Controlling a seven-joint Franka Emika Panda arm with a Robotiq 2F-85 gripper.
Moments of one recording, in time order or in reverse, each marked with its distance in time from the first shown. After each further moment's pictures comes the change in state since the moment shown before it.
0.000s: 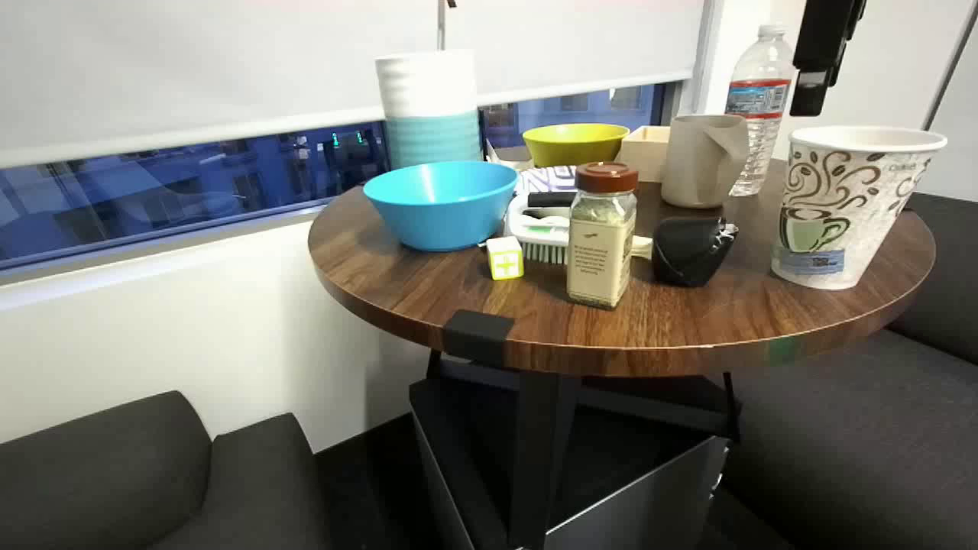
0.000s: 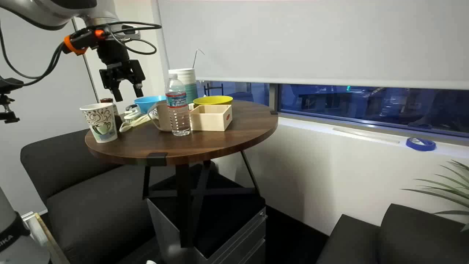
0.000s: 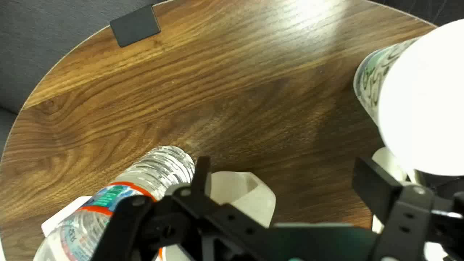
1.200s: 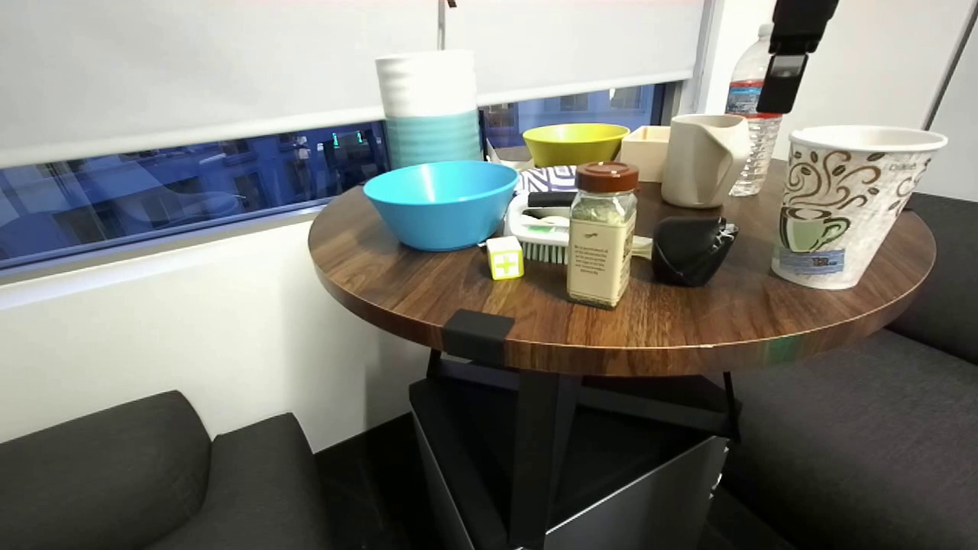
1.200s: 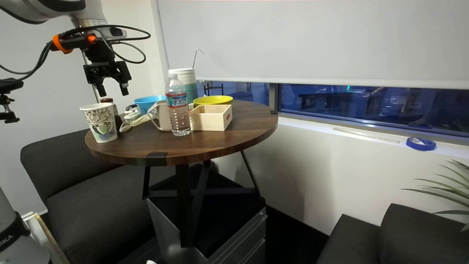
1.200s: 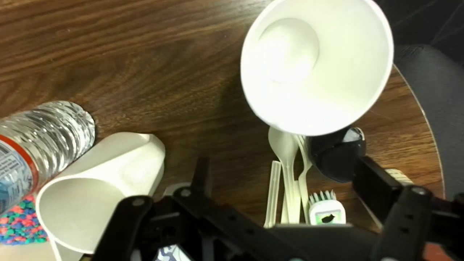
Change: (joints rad) arm 0.153 -0.011 -0.008 0.003 0.142 0.034 -0.018
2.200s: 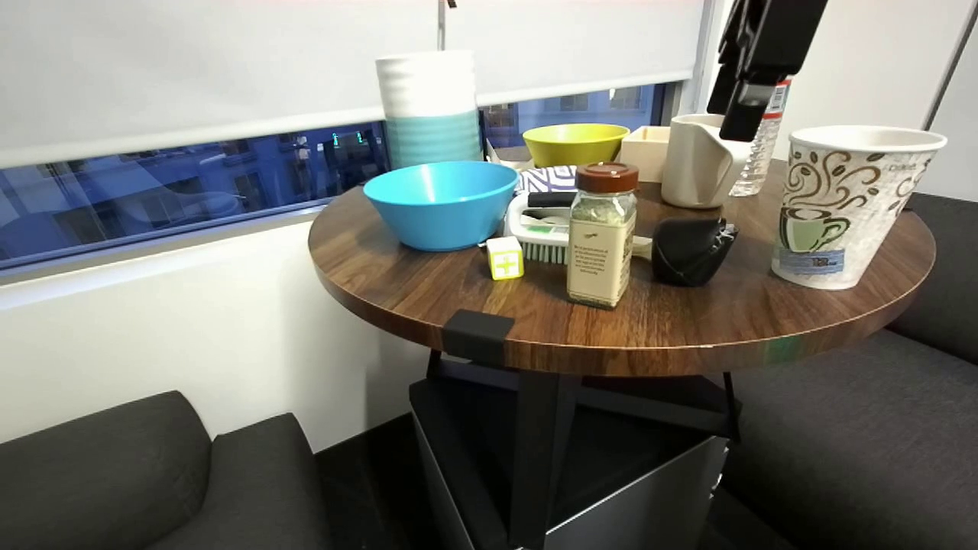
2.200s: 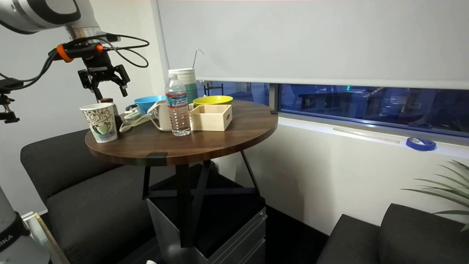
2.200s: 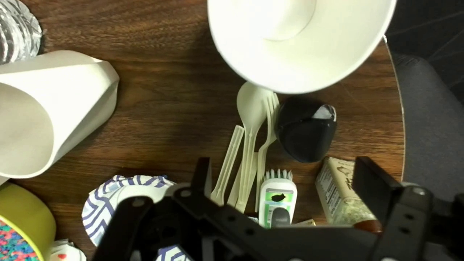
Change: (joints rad) arm 0.091 0.015 0.013 -0.049 0.008 0.159 -0.148
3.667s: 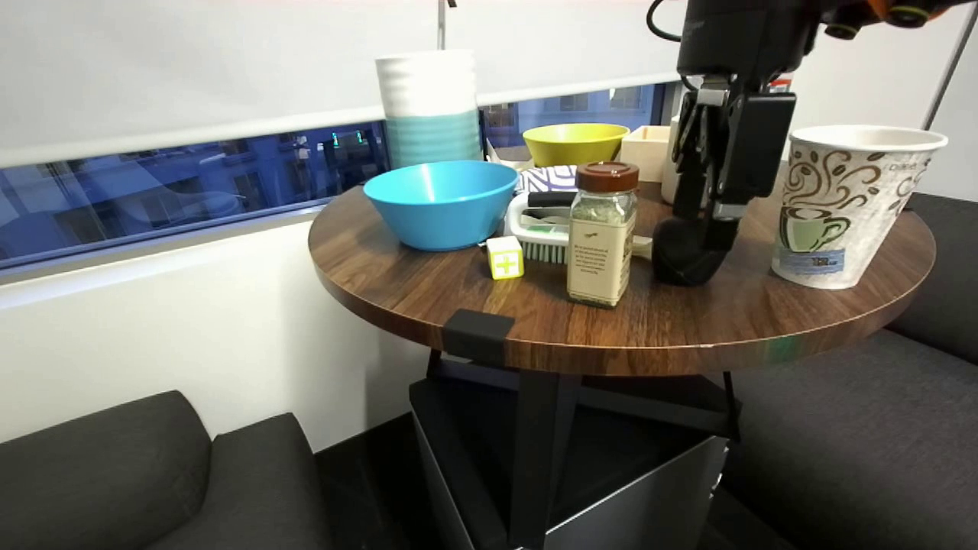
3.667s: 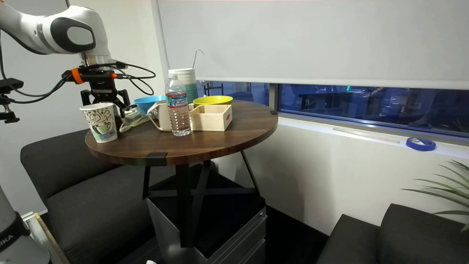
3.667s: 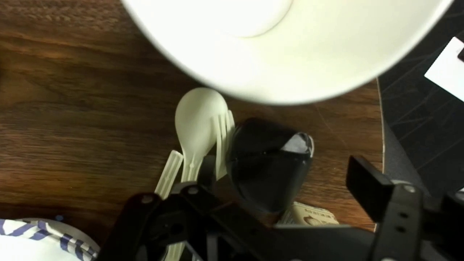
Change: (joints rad) arm 0.051 0.166 -0.009 -0.035 0.105 0.072 -0.153
